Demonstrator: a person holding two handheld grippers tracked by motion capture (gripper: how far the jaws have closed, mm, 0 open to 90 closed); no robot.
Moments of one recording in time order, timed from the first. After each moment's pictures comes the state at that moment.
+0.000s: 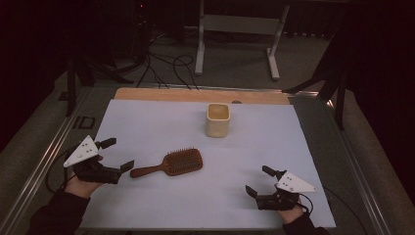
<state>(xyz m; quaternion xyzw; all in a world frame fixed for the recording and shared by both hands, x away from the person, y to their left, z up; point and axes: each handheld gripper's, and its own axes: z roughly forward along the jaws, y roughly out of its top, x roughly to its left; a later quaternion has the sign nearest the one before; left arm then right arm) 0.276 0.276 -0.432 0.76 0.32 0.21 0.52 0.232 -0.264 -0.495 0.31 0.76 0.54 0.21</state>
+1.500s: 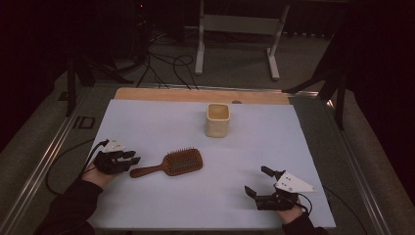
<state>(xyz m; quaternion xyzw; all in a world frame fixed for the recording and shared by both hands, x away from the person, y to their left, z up) 0.325 0.262 -0.492 0.85 0.36 0.15 0.35 0.232 -0.263 -0.496 0.30 0.76 0.54 0.21</state>
